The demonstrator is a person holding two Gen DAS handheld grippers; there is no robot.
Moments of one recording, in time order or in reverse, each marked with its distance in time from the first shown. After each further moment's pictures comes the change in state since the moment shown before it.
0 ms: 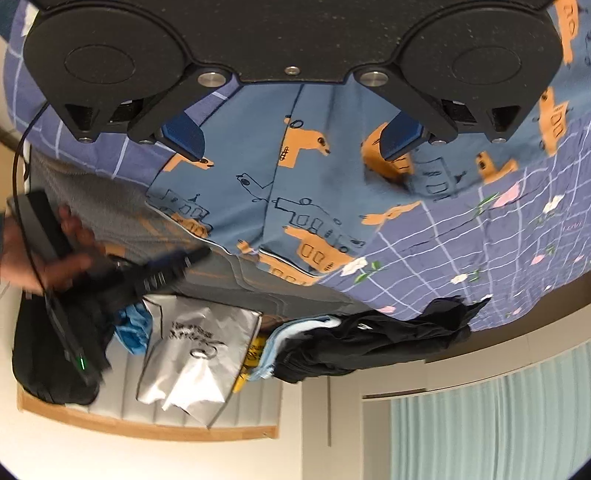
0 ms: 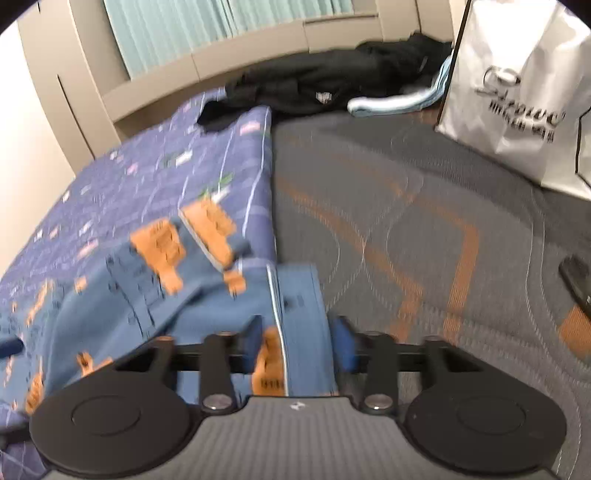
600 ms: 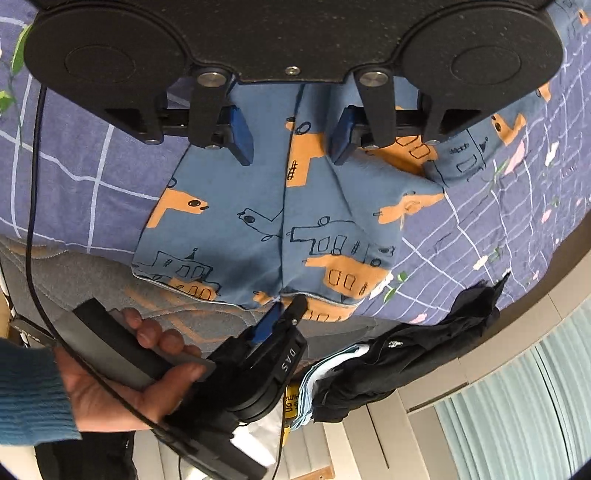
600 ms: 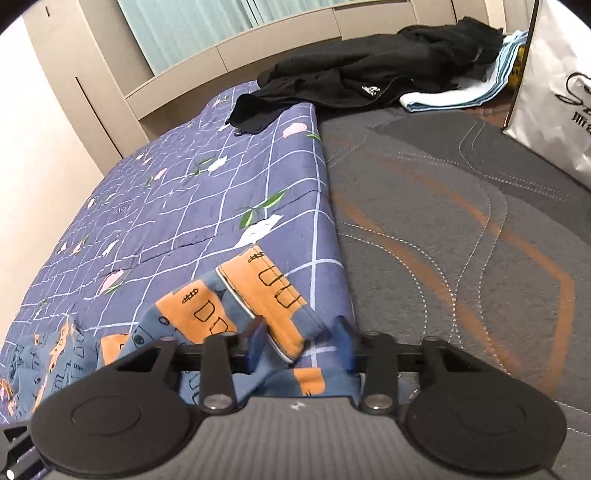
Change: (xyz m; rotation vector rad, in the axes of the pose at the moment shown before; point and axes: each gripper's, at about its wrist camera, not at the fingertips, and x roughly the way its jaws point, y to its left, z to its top) left arm 0.041 -0.029 0.002 0.266 0.140 0.065; right arm 0.065 0.032 0.056 0.009 0.071 0.130
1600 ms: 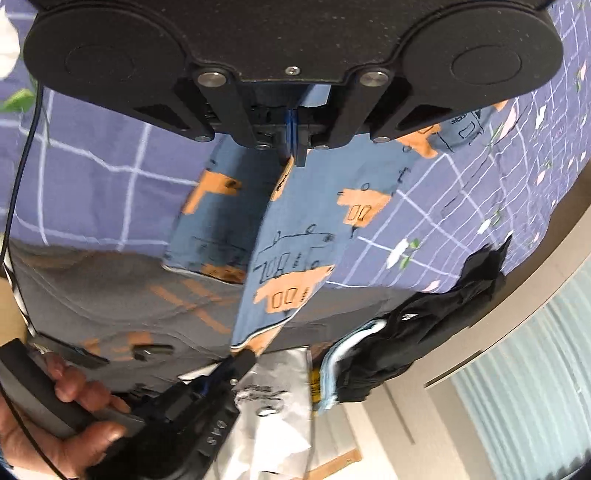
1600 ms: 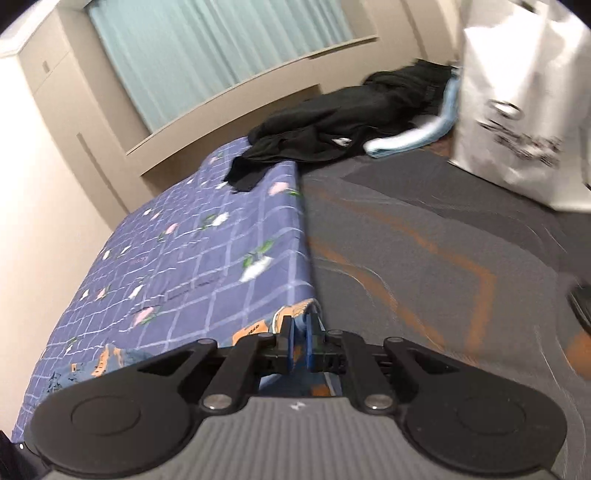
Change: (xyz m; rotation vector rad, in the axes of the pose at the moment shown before) left arm -0.011 -0.031 0.009 0.123 -0.026 0.007; right arm -0.118 -0.031 -0.034 0.112 -0.158 0.004
